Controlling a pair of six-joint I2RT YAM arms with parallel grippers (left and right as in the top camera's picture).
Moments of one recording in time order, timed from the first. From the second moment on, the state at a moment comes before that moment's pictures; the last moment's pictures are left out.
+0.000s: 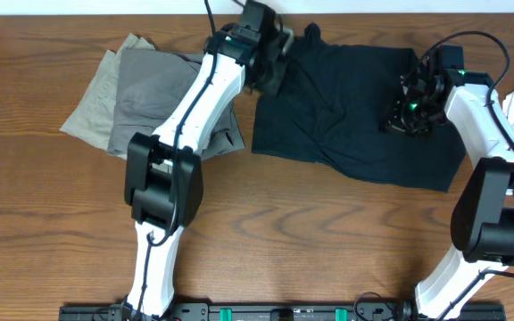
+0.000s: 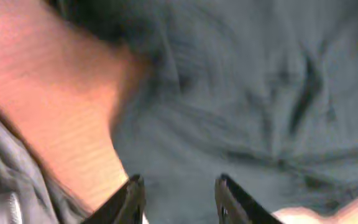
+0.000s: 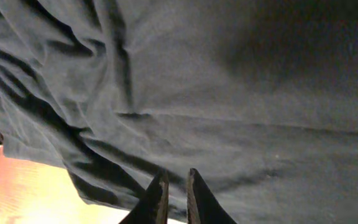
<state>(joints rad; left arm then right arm) -0.41 2.25 2.05 -0.99 0.22 0.01 -0.09 1.95 1.46 -0.93 -0.36 0.21</state>
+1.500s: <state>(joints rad) -0.57 2.19 1.66 -0.94 0.08 -0.25 -0.36 1.95 1.46 -1.08 -0.37 0.13</state>
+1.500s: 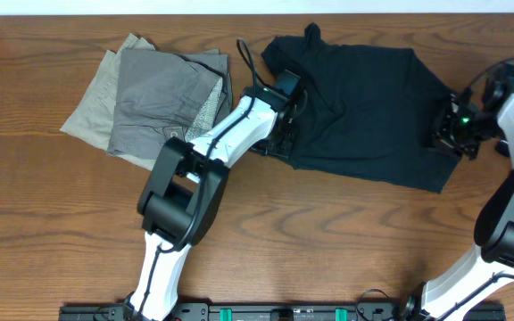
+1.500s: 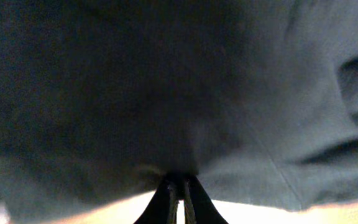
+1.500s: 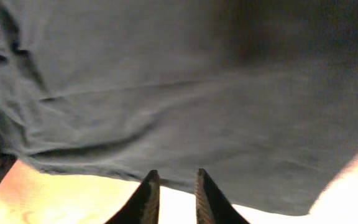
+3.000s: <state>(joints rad) -0.59 2.06 1.66 -1.22 0.07 -0.22 -0.46 1.76 1.16 -1.12 -0.14 0.26</state>
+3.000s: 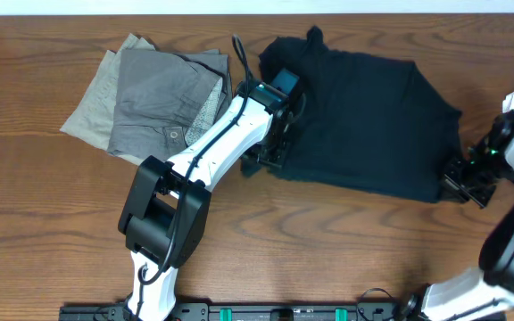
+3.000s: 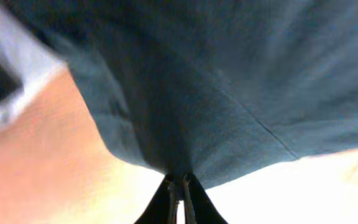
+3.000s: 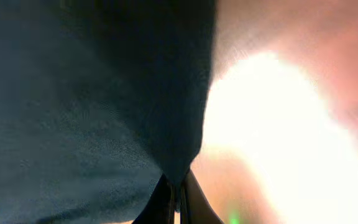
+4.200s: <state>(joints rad) -0.59 2.07 1.66 -1.00 0.05 0.11 -0.36 1.81 1.18 -0.75 -0.08 0.36</state>
